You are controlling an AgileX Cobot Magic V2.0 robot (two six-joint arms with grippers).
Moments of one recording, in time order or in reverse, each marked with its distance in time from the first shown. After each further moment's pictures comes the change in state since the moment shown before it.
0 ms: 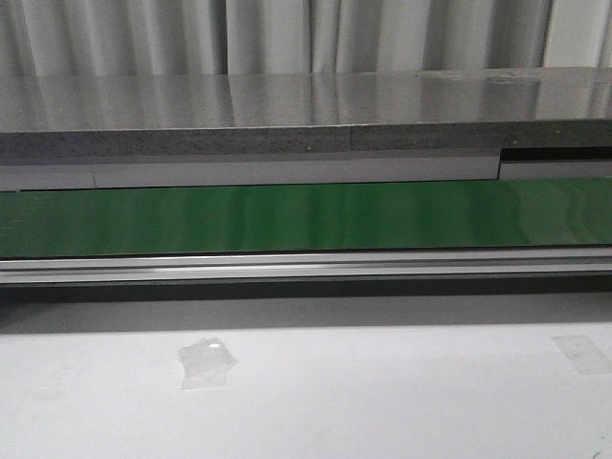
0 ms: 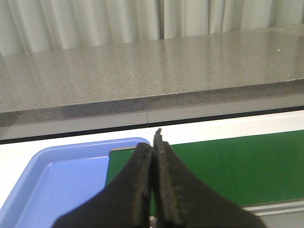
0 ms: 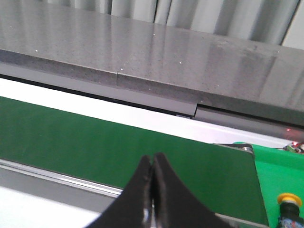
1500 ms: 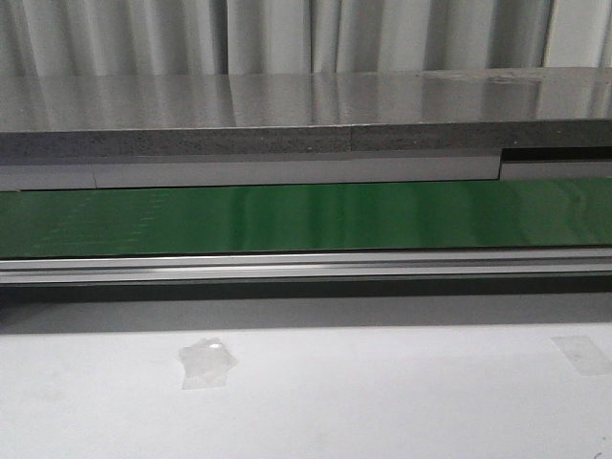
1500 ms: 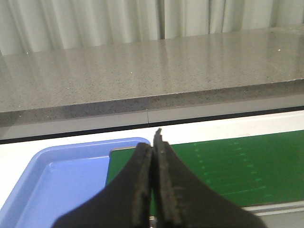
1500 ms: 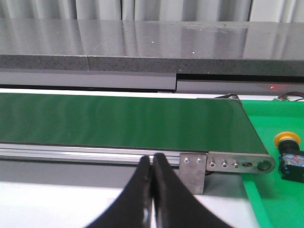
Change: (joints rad) left arm 0.000 0.000 0.000 0.000 0.000 0.000; right arm 0.000 -0.321 0.415 -0.253 -0.193 0.364
